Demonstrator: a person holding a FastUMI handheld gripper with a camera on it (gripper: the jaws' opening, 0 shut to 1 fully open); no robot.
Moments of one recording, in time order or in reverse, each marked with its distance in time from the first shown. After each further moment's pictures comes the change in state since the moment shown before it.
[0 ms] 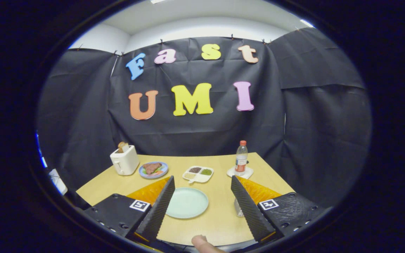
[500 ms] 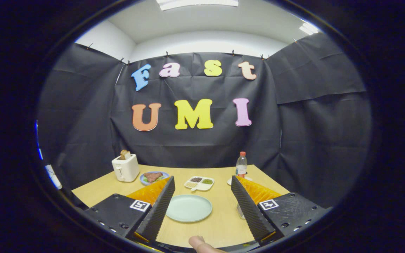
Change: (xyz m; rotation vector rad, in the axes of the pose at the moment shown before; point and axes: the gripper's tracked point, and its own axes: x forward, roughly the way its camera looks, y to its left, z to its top) arm -0.036 0.022 -0.008 -0.027 -0.177 -0.056
